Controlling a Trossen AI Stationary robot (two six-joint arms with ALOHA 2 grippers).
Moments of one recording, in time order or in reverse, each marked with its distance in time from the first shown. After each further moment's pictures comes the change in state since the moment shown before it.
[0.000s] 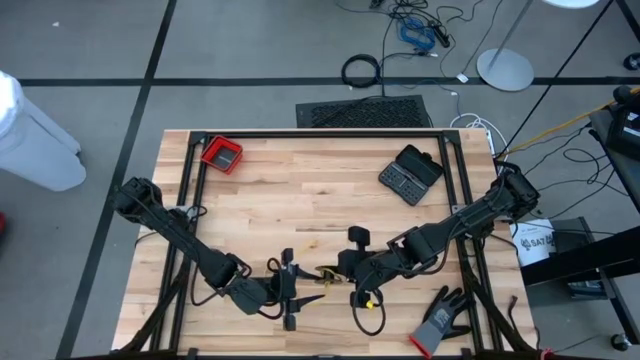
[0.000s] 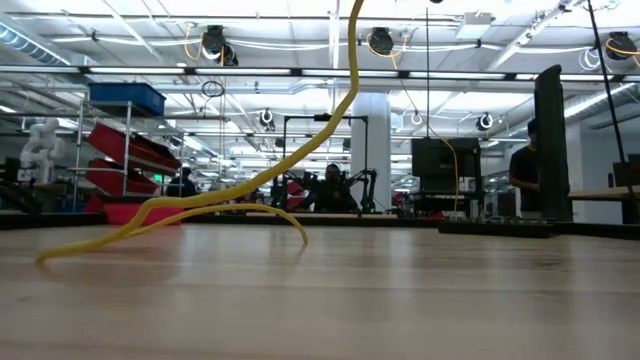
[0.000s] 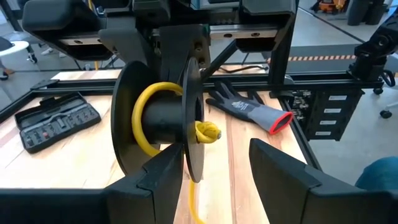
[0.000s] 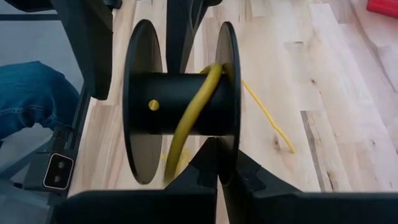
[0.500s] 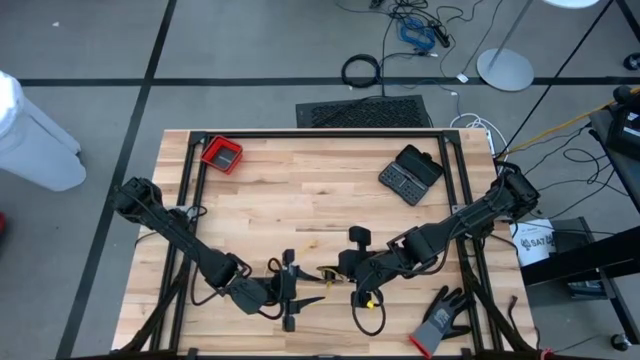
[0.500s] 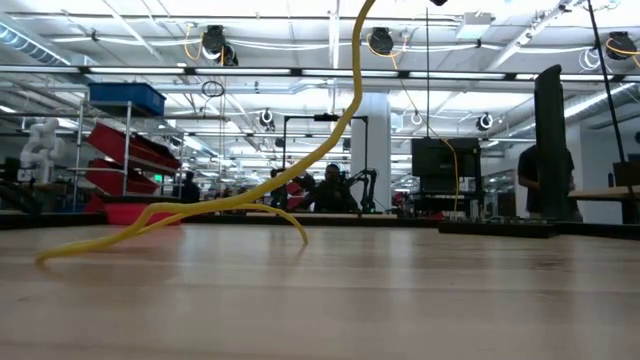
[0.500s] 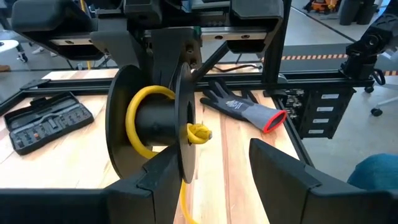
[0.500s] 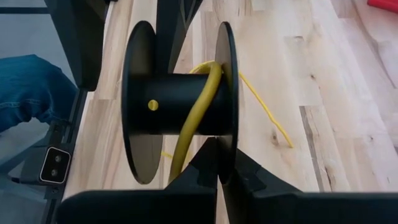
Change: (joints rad) left arm -0.003 0.000 0.000 0.000 0.029 -0.002; right arm 0.000 0.000 0.000 -0.023 -0.002 0.000
